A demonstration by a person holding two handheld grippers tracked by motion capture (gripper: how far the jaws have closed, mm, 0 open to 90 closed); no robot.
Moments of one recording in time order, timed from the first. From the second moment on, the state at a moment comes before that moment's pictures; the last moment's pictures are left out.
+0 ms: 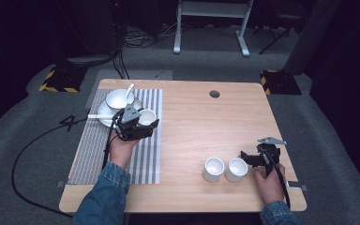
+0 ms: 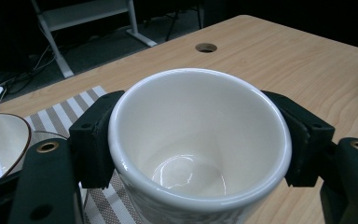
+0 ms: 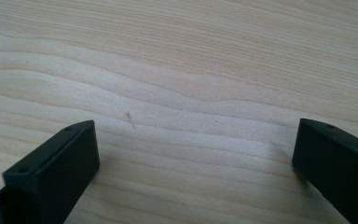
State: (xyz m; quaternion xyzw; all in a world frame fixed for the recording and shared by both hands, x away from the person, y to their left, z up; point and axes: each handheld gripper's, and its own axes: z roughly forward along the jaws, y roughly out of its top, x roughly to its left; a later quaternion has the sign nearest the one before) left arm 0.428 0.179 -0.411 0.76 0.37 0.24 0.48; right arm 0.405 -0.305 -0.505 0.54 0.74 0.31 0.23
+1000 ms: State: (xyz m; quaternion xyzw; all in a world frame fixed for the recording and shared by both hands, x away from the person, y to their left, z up) left arm 0.471 0.192 -0.473 0.76 0.46 0.21 0.41; right arm 0.405 -0.305 -0.505 0.54 0.74 0.31 0.23
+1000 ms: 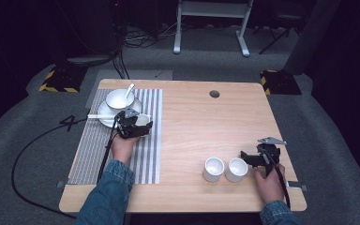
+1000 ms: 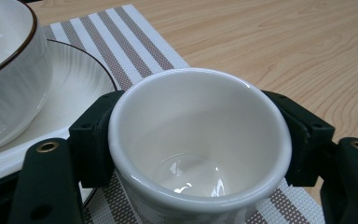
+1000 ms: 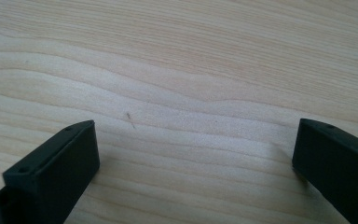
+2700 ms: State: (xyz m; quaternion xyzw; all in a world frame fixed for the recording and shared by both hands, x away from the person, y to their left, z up) left arm 0.396 0.216 -0.436 0.76 0.44 0.24 0.41; right arm 0.405 -0.305 -0.505 0.54 0.74 0.31 0.23
